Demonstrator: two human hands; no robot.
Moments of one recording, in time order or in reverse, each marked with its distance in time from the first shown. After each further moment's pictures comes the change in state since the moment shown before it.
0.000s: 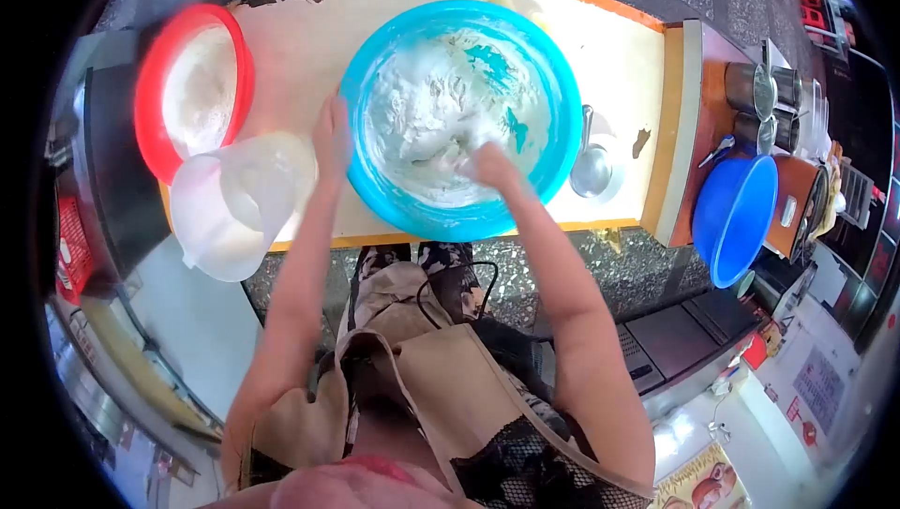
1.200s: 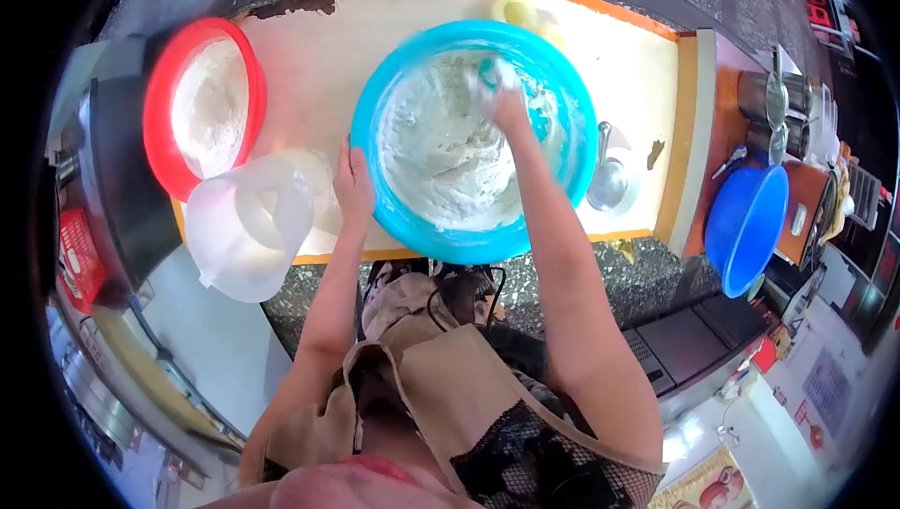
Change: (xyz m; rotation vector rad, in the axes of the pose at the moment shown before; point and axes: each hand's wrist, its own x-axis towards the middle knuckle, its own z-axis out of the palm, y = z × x) left_hand -0.038 -0.006 -0.006 0.095 0.113 -0.061; right_hand 0.096 0.041 -0.006 0.011 0.583 0.075
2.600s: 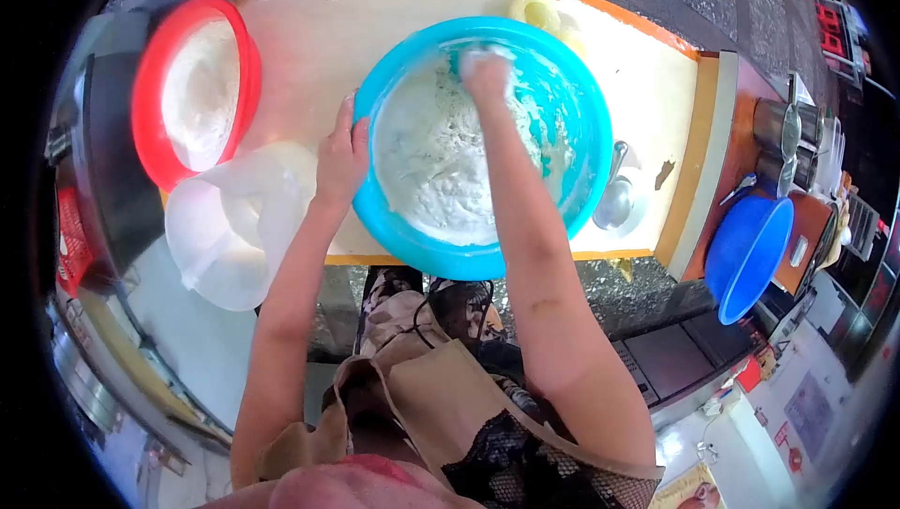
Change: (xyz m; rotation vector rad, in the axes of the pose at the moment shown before) left_hand 0.050 0.005 -0.002 0.272 -0.135 0.357; right_hand 0.043 0.008 0.064 -0.481 -0.210 0.046
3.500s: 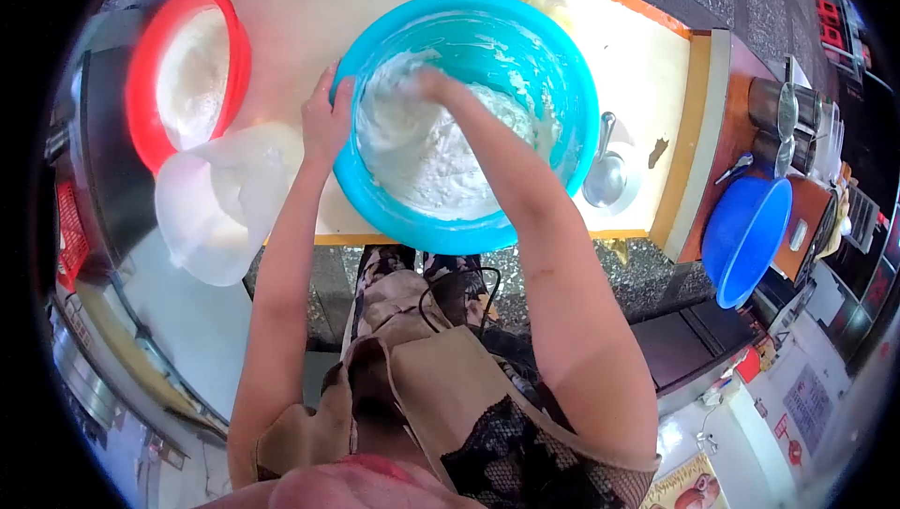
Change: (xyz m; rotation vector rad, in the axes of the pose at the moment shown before) left_hand 0.011 0.004 0.006 -0.111 0.045 -0.129; right_hand -0.028 -0.029 0.018 0.334 -0.717 -0.399
